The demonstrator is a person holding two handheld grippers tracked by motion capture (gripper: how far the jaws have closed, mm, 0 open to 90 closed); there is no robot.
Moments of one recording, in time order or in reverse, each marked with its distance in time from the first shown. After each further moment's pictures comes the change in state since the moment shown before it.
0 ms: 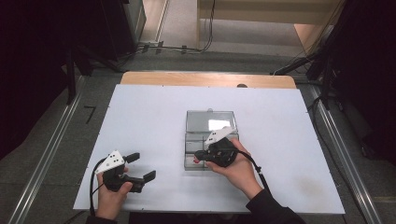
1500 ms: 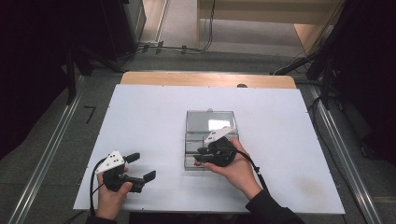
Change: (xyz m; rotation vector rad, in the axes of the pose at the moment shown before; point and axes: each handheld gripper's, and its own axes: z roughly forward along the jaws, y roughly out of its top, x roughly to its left) left arm 0.000 0.000 0.000 0.003 -0.003 -0.002; right arm -0.002 -0.001 0.004 0.008 -0.030 0.043
